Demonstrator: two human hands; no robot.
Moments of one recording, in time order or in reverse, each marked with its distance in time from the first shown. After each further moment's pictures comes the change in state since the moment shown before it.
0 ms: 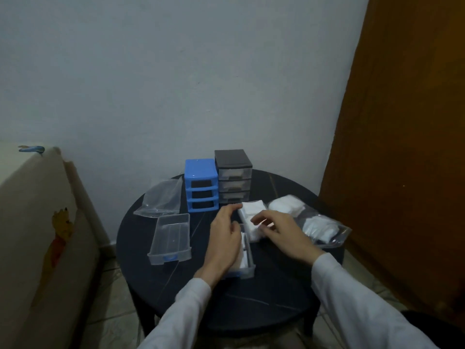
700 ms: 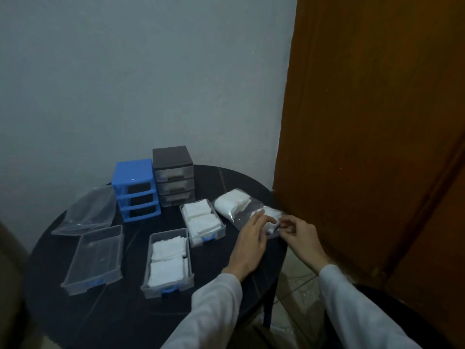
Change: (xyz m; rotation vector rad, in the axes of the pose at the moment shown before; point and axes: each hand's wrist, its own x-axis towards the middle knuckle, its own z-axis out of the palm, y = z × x) left_hand 0.012 0.020 0.163 0.073 -0.388 0.263; right_hand -0.071 0.114 -0.055 0.038 0.372 0.510
